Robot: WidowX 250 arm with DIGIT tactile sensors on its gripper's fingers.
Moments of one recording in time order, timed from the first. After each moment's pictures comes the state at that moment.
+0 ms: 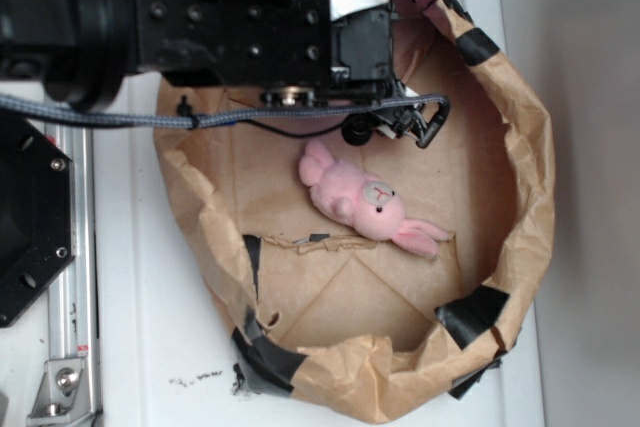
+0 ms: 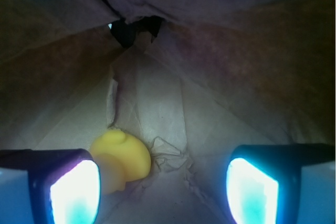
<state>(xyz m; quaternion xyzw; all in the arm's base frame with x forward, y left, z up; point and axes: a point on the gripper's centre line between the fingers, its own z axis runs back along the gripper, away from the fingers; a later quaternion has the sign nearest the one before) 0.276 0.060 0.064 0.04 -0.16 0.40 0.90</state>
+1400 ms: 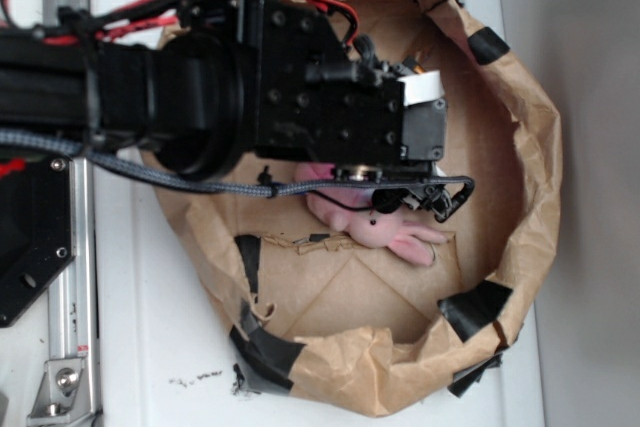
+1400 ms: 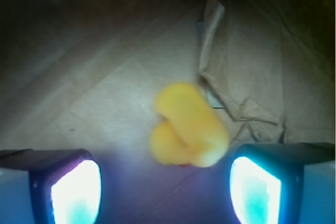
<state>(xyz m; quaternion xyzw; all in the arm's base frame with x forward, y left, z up) 0.294 0.012 0.037 0.03 -0.12 0.33 0.94</state>
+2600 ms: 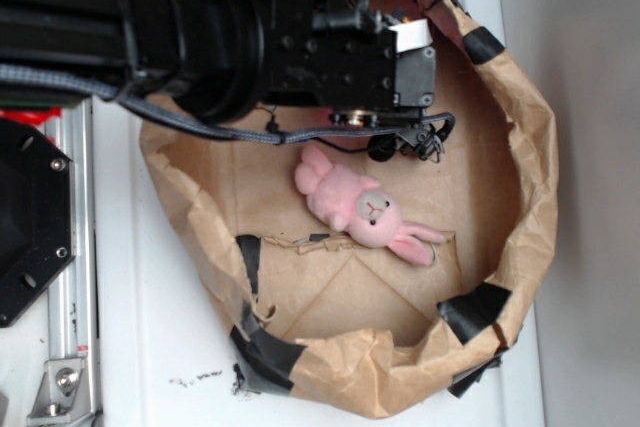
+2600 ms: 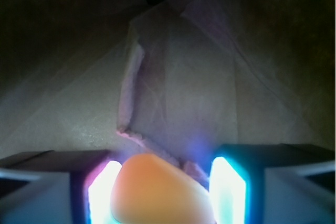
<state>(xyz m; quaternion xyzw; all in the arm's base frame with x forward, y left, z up) 0.292 0.048 0.022 0.05 -0.12 0.36 0.93</state>
